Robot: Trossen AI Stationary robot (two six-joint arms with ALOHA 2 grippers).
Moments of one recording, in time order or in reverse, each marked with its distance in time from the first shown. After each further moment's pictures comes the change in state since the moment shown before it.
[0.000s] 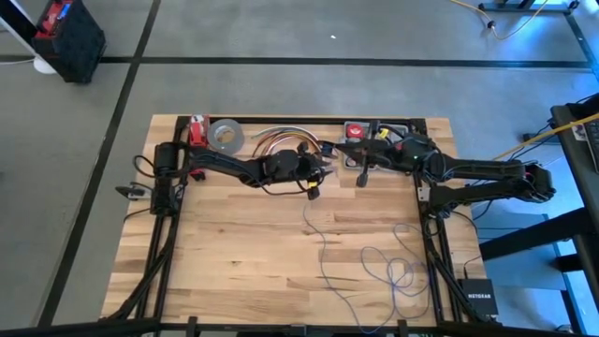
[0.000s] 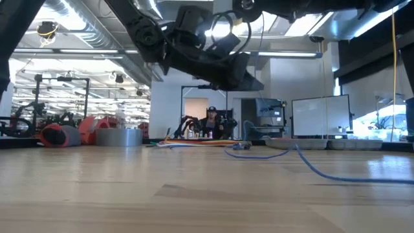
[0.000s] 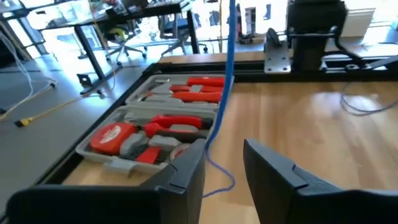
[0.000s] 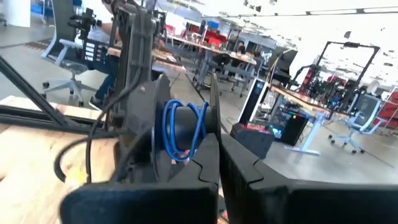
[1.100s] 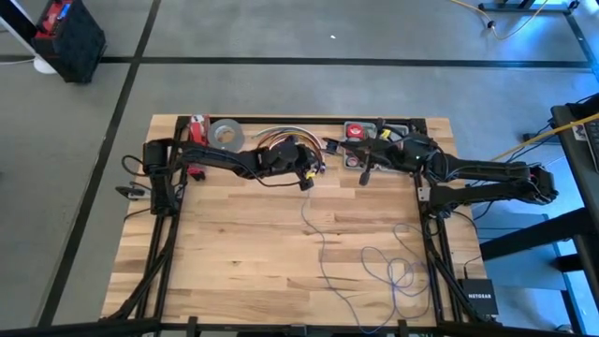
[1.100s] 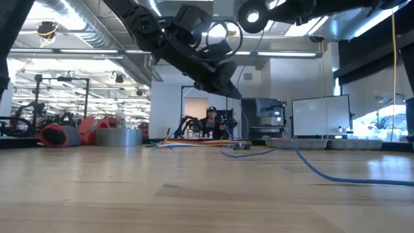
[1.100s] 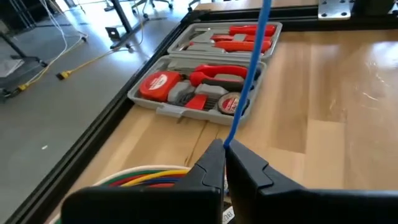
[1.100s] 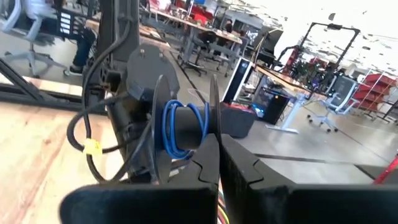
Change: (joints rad) left arm 0.039 -0.104 0.000 -0.310 -0.103 -0.006; right arm -0.001 -0.049 0.001 -0.134 0.103 -0.038
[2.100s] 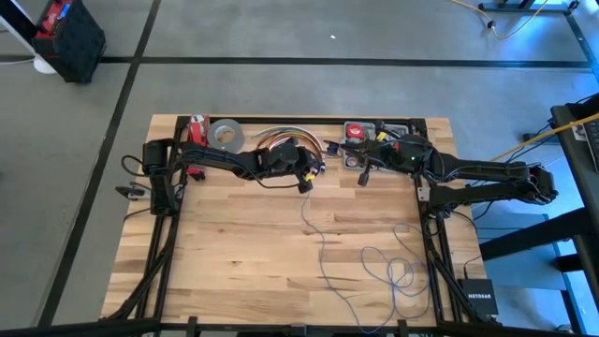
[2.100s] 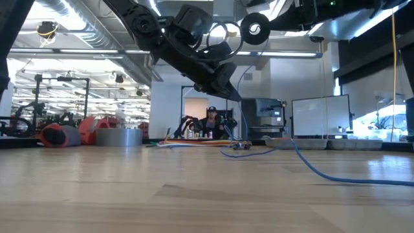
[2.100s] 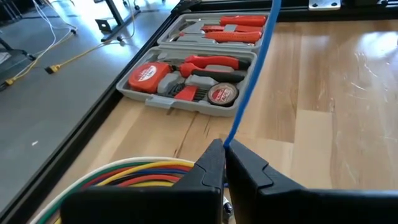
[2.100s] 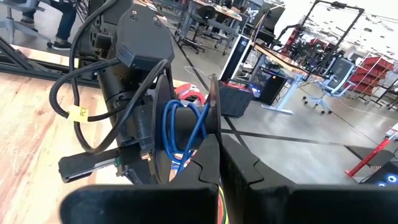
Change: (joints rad) left arm -0.001 -0.001 0.000 -0.035 0.018 -0.012; right arm 0.000 0.000 0.000 -0.092 0.045 -0.012
